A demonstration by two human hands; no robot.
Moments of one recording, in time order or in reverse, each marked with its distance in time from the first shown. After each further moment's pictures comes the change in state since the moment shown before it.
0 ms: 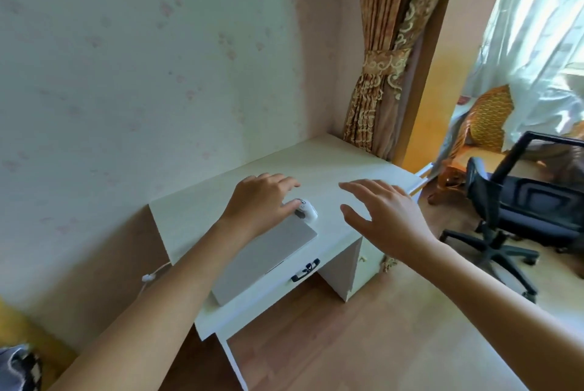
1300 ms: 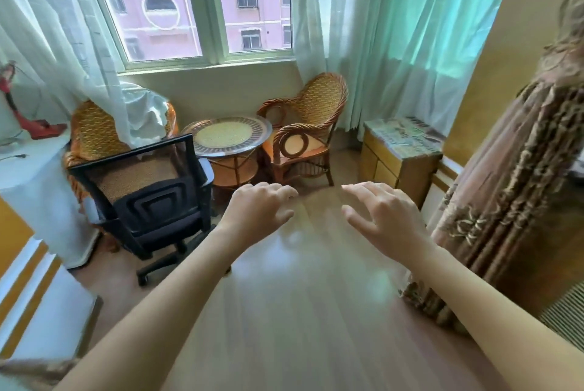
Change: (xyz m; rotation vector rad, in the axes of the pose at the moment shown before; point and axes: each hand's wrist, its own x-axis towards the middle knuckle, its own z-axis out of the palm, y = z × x) left_hand 0.226 0.851 0.164 -0.335 -0.019 1.126; right_hand -0.493 0.547 -0.282 -0.523 0.284 1.053
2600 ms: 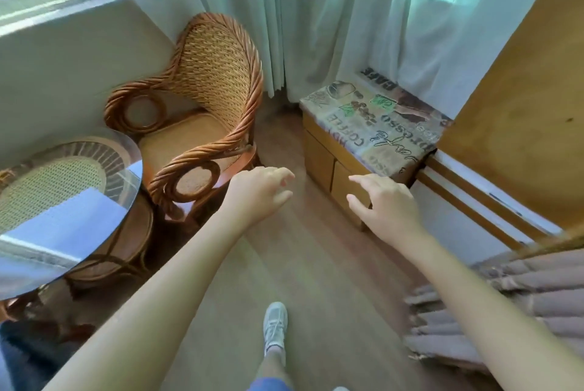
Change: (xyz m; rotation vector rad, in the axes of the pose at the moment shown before) left_hand 0.765 -0.092 0.404 -0.297 -0.315 0.265; right_hand 0.486 0.513 0.326 -0.037 -0.169 0.582
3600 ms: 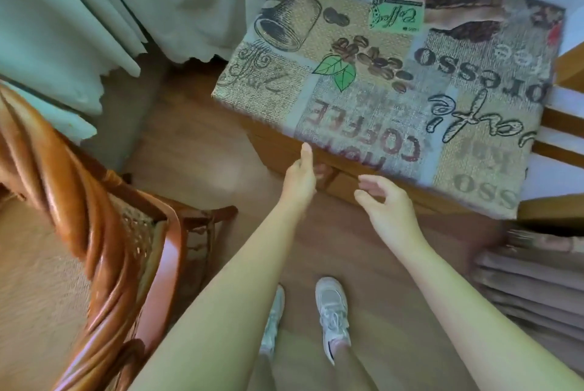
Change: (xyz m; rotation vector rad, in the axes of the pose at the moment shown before) left_hand 0.471 -0.114 0.382 -1.210 -0.664 -0.581; right_hand 0.325 0.155 0.355 0.667 0.107 1.084
